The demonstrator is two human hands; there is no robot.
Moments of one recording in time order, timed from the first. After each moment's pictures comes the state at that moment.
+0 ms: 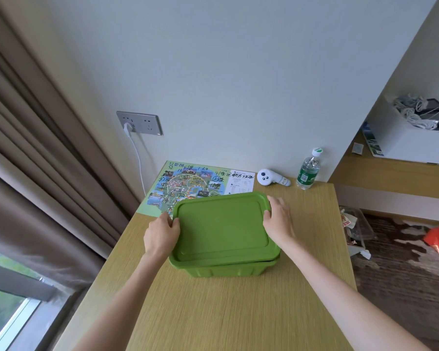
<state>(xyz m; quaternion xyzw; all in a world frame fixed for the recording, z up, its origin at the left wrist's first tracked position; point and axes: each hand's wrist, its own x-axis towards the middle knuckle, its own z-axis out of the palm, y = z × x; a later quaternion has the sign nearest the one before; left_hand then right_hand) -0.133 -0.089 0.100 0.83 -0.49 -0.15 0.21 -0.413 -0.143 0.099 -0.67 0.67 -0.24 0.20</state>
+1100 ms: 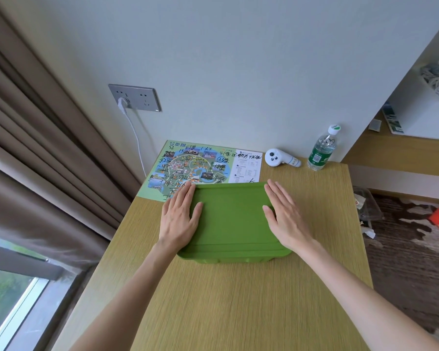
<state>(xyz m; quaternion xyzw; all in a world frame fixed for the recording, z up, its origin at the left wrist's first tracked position) -0.139 -0.100 0.065 0.71 -0.67 -0.09 0.17 -0.418 -0.127 0.067 -0.79 0.57 -0.17 0.14</state>
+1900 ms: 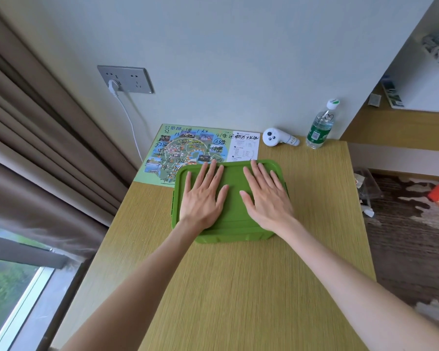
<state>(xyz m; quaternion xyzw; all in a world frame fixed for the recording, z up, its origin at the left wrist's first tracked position) -0.191 -0.102 0.065 0.65 -0.75 -0.05 0.09 -0.383 -0.112 0.062 -0.82 0.57 -0.08 0.03</state>
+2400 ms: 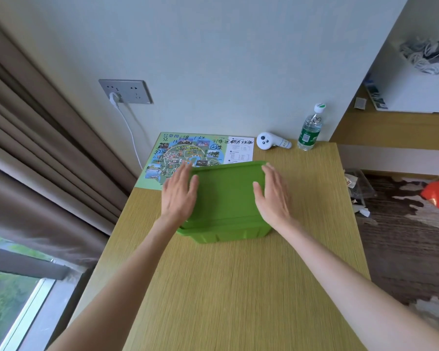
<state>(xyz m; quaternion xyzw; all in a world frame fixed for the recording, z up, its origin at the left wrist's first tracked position) -0.154 -0.100 0.088 0.71 -0.66 -0.13 0.22 -0.390 -0.101 0.070 -0.69 0.64 -0.30 0.15</state>
